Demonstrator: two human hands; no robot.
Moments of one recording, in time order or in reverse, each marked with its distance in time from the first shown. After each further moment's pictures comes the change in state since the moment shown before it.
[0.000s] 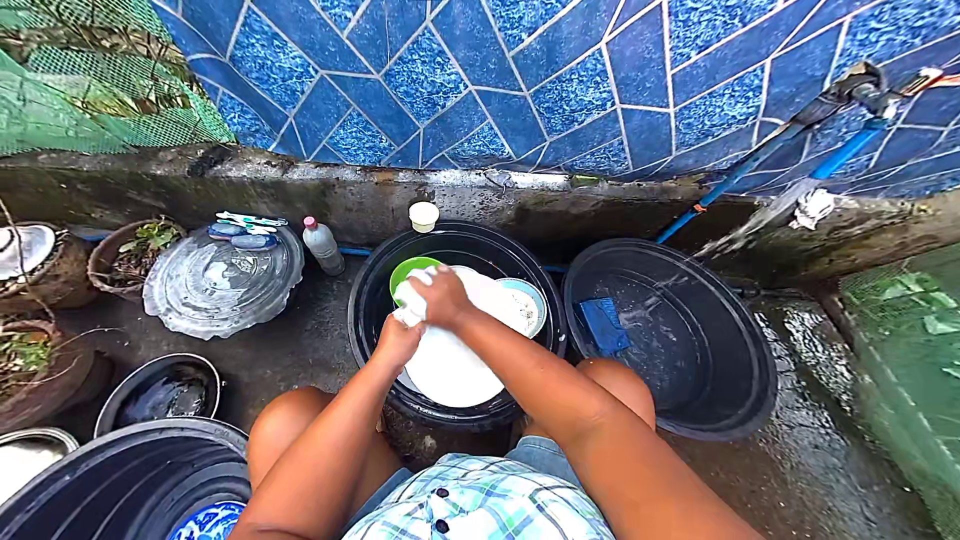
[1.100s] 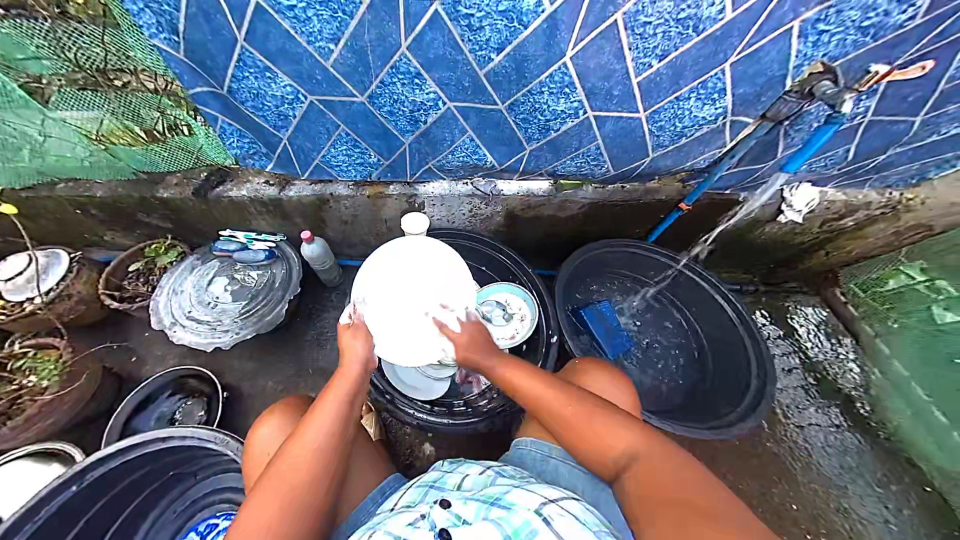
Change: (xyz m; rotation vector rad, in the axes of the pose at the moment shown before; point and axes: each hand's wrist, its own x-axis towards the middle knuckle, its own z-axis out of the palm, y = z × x) left_hand 0.001 0.013 -0.012 -0.297 0.485 0.021; right_hand -0.095 0.023 0.004 0.040 -0.074 0.131
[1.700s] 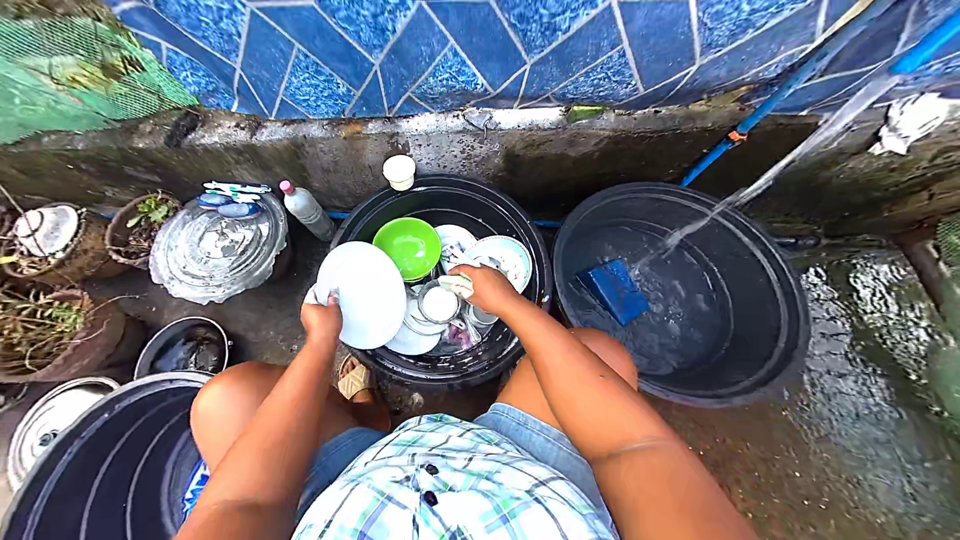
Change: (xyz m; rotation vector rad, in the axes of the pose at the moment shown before) left_hand 0.003 -0.054 -0.022 0.660 0.139 -0.053; right_hand -0.012 0.092 -0.028 0.269 -0.303 0.284
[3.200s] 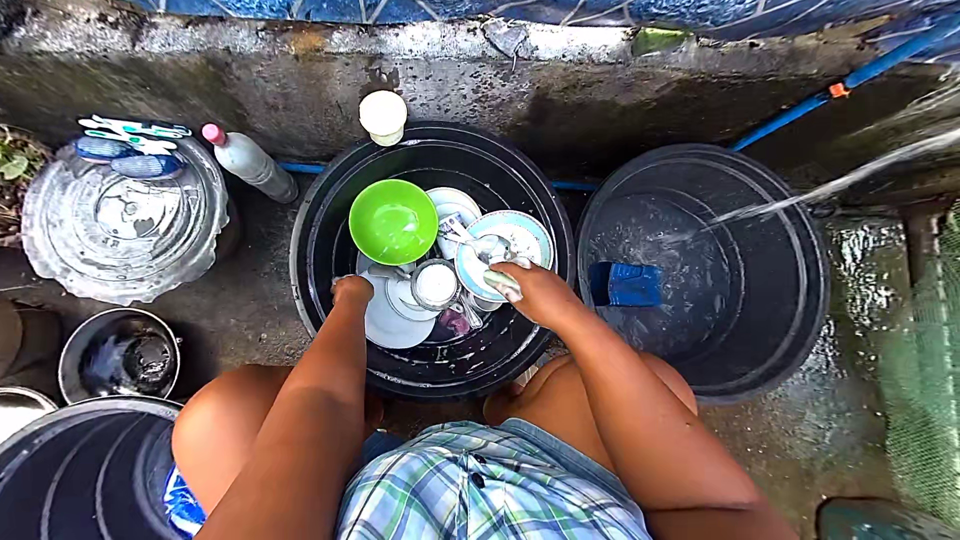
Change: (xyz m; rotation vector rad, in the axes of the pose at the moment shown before) left_hand 0.104 -0.043 0.146 1.012 -0.676 -0.259; right_hand 0.010 0.036 -0.021 -0.153 -0.150 0.289
